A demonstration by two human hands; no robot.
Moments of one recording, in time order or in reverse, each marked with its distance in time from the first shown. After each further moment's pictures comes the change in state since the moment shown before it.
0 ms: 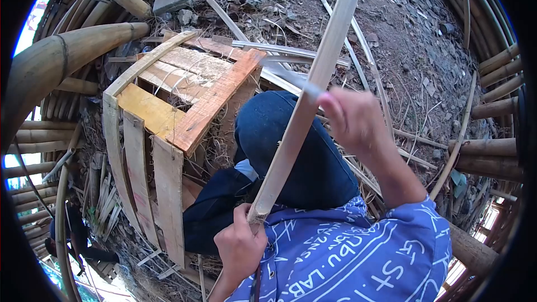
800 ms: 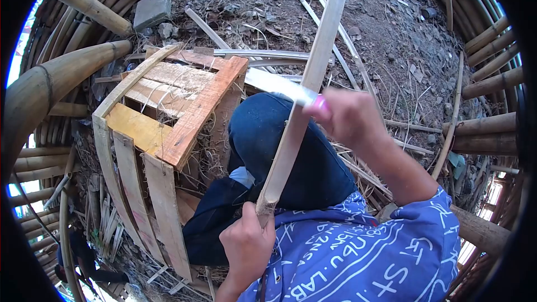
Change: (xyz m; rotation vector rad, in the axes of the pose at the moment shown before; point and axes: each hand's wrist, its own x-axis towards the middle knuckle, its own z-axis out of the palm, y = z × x) left_hand 0.023 0.017 0.003 0.038 -0.069 0.107; right_hand -0.010 0.023 0.002 -0.294 0.072 -0.143
